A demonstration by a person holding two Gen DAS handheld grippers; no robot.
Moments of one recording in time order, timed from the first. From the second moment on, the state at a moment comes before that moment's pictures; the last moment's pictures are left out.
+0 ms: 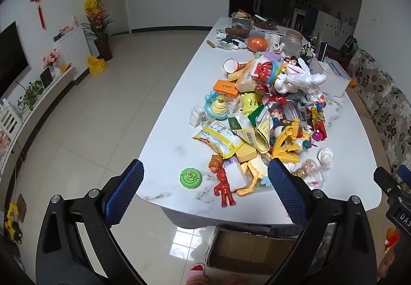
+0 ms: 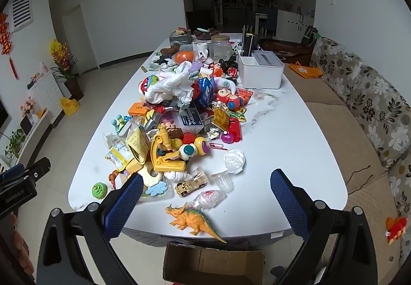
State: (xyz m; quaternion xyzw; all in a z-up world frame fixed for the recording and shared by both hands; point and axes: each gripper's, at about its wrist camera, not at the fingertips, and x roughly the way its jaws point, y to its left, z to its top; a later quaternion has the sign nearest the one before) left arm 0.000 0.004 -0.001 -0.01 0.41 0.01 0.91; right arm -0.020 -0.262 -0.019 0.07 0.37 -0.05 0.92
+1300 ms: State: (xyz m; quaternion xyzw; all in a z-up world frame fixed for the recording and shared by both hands) left arm 0.000 0.010 -0.007 -0.02 0.43 0.00 0.90; right arm -0.021 -0.254 -0.026 0.08 0.38 -0.04 0.92
